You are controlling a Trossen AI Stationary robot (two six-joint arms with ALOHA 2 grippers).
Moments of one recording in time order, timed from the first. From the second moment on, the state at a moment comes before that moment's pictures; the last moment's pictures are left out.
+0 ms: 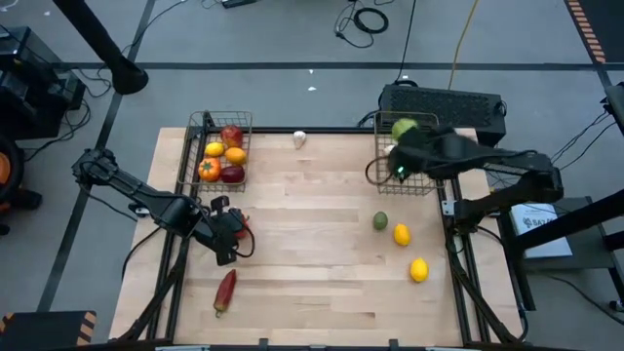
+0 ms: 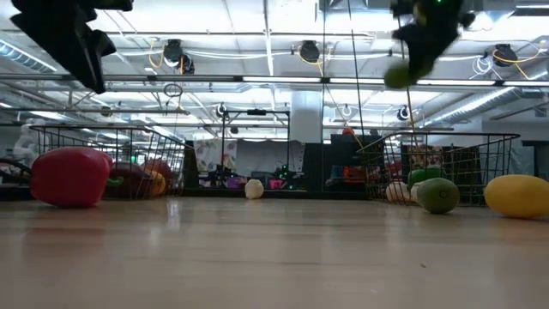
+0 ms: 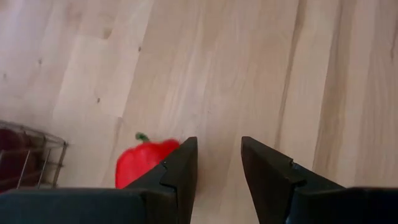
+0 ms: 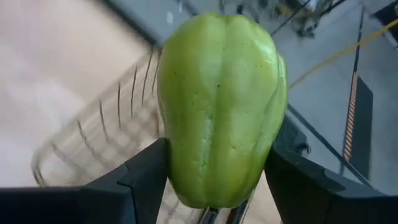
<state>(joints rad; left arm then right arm) -0.47 1.12 0.89 -0.94 -0.31 -0.61 -0.15 1.26 1.33 -1.46 0.79 0.69</state>
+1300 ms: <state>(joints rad) -0.32 1.12 0.89 -0.84 -0.30 -0.38 -0.04 1.28 1.15 -0.76 0.75 0.57</state>
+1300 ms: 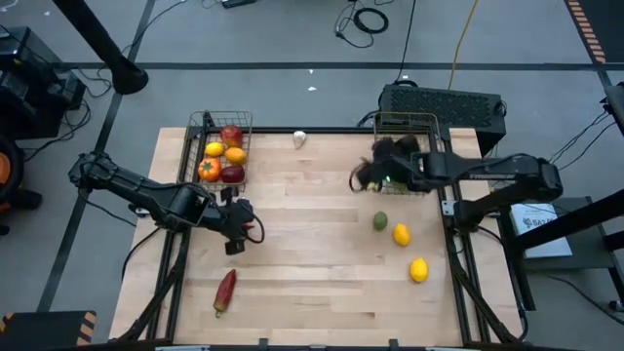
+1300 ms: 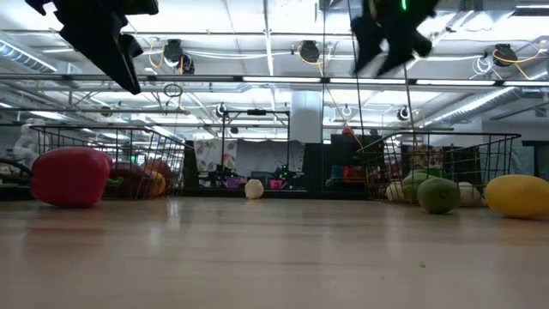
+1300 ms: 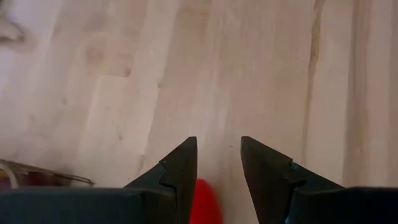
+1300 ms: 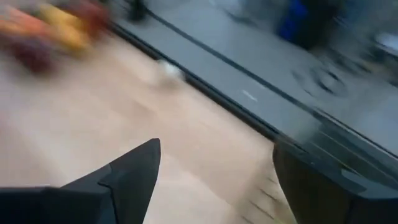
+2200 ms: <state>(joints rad) -0.63 1.18 0.89 -0.82 -0.05 -1.03 0.37 1.37 1.15 -0.20 0.73 0.27</state>
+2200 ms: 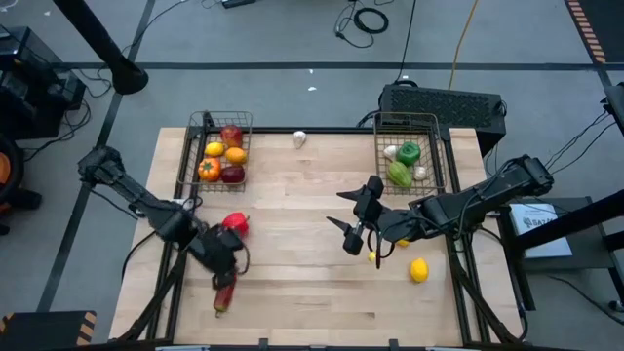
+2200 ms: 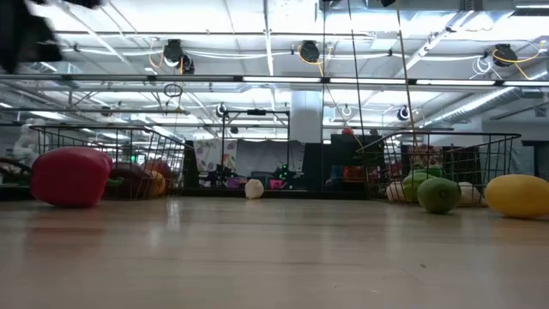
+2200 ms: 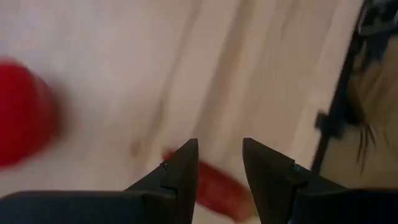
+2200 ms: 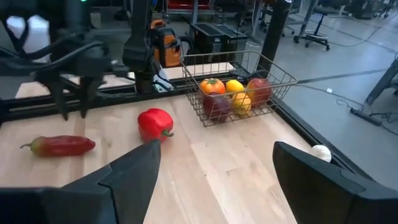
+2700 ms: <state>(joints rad) -0.92 1.40 0.89 -0.84 -0.30 -1.42 0.34 1.37 1.15 -0.20 0.73 0.30</state>
